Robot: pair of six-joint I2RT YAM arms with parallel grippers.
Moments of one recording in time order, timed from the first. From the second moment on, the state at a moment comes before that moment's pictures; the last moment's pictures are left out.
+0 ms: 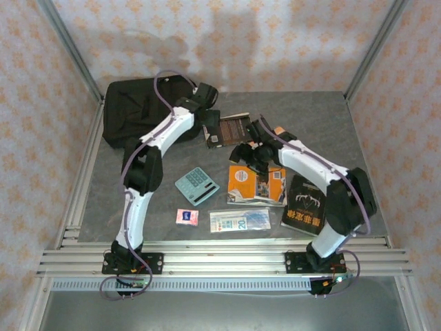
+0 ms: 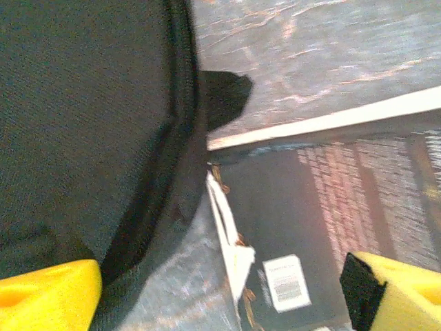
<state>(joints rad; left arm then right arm) -0.38 2.28 2.06 -0.78 -0.27 -0.36 0.54 1.62 1.24 -0.73 -0.25 0.93</state>
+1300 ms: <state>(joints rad) -0.73 1.46 1.59 -0.89 -0.44 -0.25 0.54 1.19 1.42 -1.09 0.08 0.84</state>
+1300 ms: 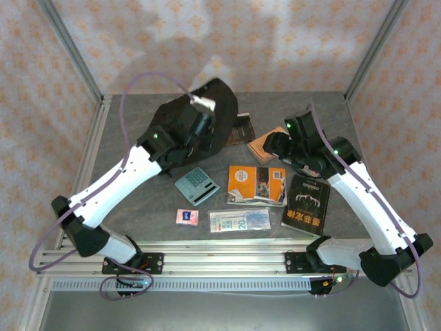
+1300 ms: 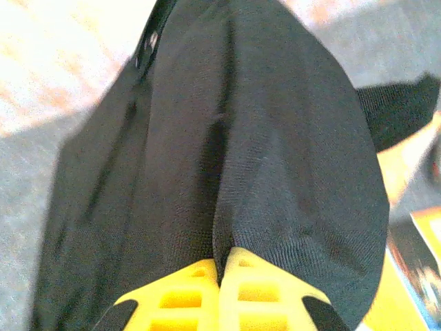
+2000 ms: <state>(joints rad) -0.91 1.34 1.27 -0.97 -0.16 -0.27 0.50 1.39 1.32 -0.89 -0.02 0.83</state>
